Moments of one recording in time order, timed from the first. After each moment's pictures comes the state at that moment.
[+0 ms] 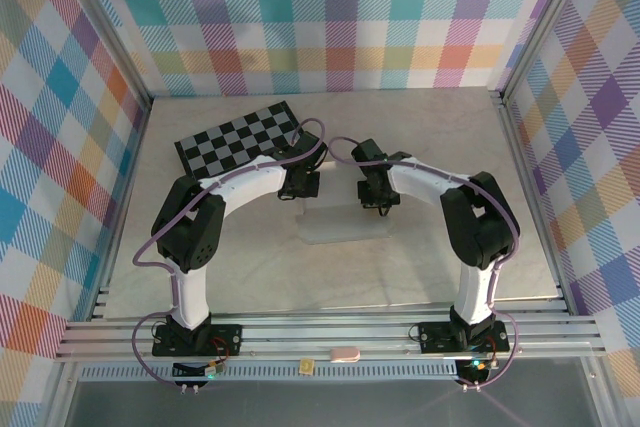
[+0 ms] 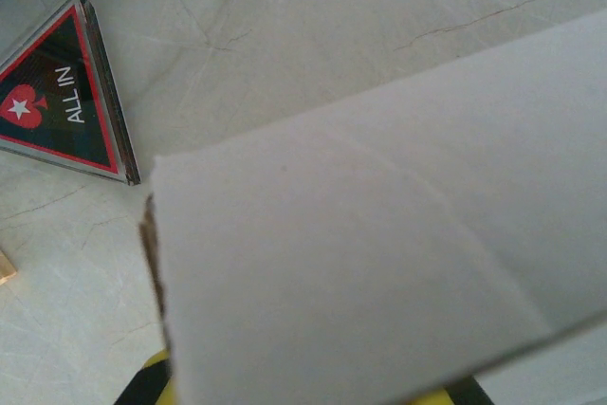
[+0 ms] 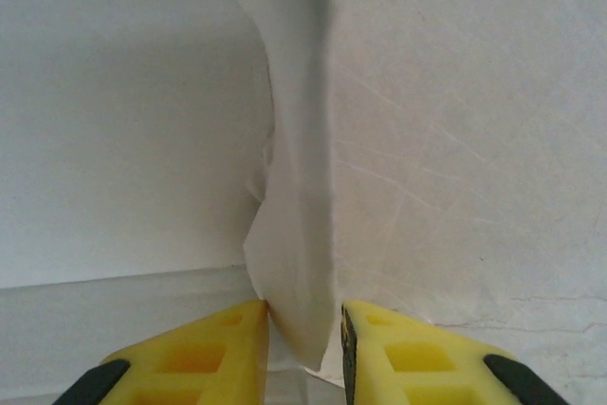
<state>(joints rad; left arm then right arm) -0.62 1.93 1.42 -0.66 -0.18 -0.45 0.55 1.89 1.26 -0.69 0.13 0.47</state>
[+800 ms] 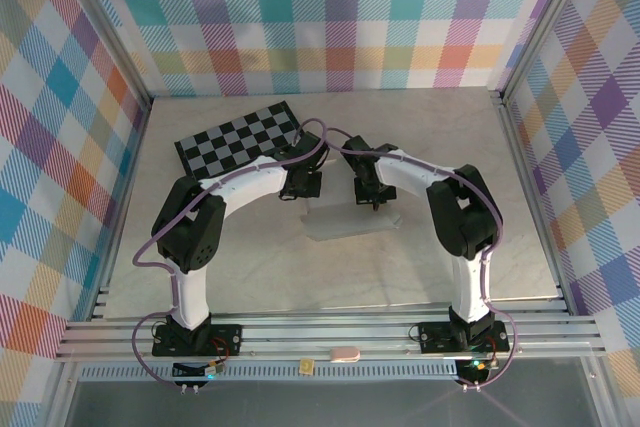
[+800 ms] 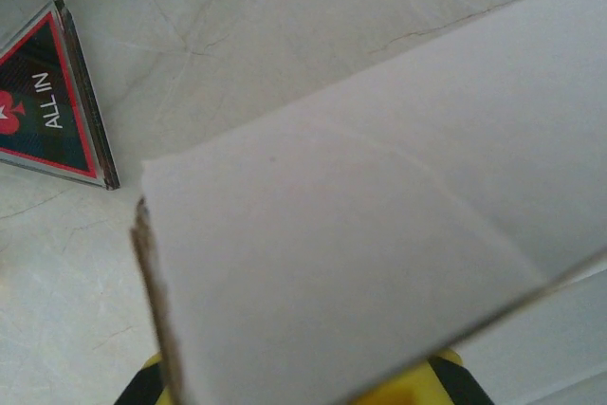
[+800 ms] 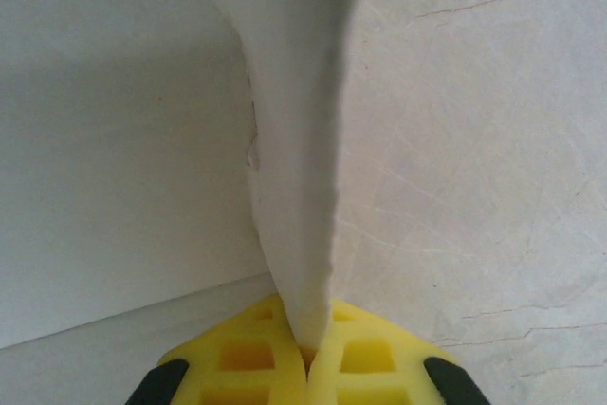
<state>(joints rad) -0.62 1.93 1.42 -0.65 -0.17 -0.45 0.57 1.99 1.40 -0.82 0.26 0.52</state>
